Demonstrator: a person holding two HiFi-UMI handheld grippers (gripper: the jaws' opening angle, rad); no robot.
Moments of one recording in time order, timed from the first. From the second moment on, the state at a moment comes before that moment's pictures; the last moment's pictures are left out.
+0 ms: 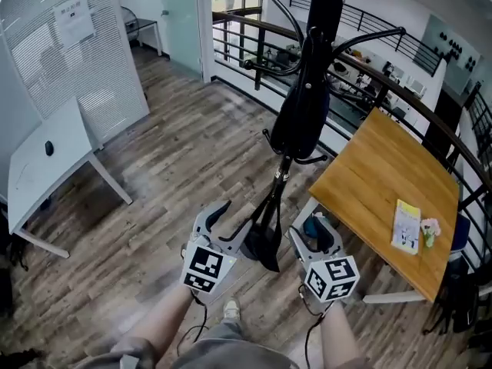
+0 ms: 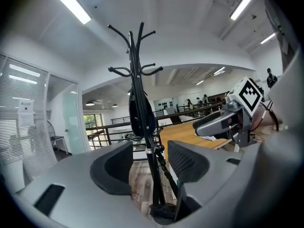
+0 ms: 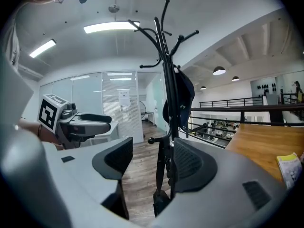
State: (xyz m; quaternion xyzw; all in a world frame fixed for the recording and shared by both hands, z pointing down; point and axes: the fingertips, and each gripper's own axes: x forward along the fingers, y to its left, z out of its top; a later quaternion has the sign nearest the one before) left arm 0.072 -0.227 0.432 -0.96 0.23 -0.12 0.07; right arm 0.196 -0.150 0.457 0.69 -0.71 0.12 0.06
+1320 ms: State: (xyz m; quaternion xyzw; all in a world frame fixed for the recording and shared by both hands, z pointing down) left arm 0.201 -0.320 0.607 -0.96 0.18 -0.21 0.01; right arm 0.238 -0.291 0.644 0.67 -0.71 0.15 0.17
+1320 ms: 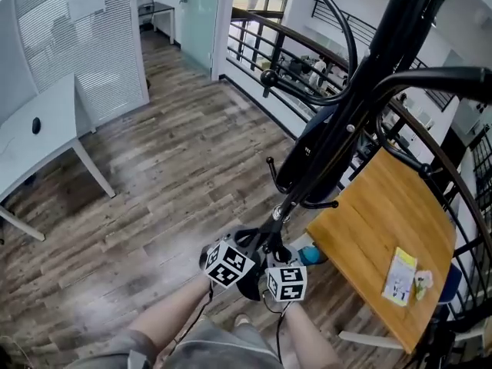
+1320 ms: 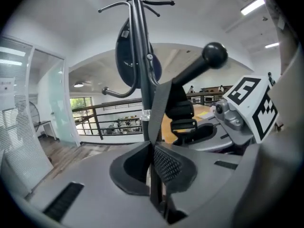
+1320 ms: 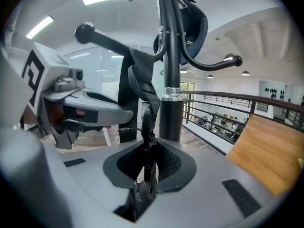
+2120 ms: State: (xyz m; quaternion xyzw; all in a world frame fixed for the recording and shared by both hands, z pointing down) left arm 0.124 -0.315 0.455 -0.94 0.30 -0.16 0.03; right arm 0.226 -0.265 0.455 0.61 -0.78 0.08 0.11
